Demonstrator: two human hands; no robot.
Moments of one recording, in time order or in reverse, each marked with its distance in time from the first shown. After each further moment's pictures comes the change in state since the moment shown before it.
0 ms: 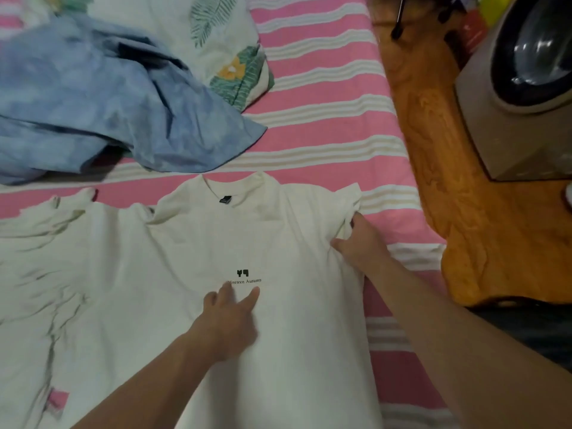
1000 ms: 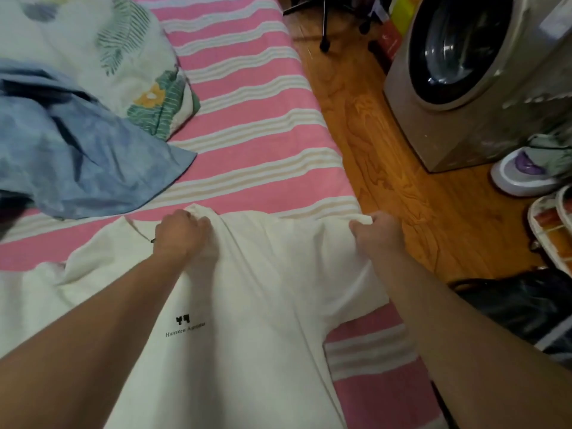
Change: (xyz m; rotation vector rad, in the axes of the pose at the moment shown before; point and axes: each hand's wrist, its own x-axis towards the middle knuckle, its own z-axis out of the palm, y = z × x) left_hand 0.118 0.037 -0.179 -0.550 0.599 -0.170; right_hand 0.015 0.043 -0.098 0.226 0.405 0.302
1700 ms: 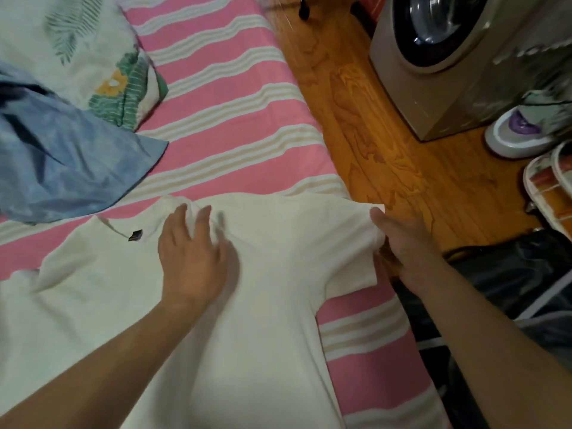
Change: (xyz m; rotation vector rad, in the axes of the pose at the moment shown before) left_hand -0.091 0.016 0.041 0.131 0.198 0.428; right_hand -0.010 0.062 -0.049 0.545 -0.234 0.223
